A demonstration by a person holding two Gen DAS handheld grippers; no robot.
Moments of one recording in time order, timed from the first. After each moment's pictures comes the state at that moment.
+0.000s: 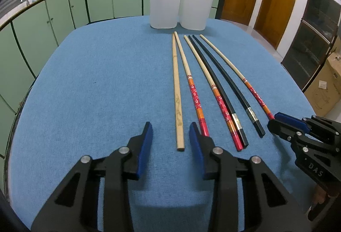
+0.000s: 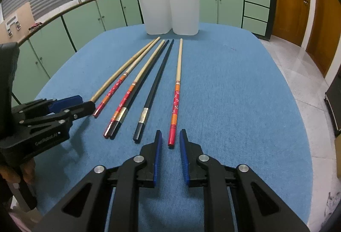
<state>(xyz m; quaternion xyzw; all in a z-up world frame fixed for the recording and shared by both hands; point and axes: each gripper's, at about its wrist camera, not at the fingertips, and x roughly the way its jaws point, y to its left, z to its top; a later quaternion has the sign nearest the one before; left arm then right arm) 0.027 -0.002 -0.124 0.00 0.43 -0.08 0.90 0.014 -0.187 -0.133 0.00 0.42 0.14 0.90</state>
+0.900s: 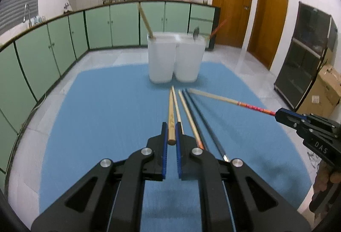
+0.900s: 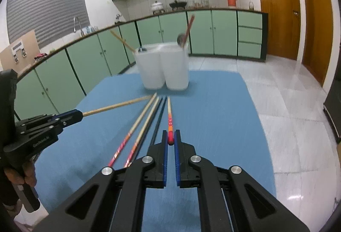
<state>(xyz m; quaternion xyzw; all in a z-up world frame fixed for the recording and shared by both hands) 0.025 0.004 -0.032 0.00 0.33 -0.10 0.94 0.020 -0.226 -0.046 0.04 0.32 0.14 0.94</state>
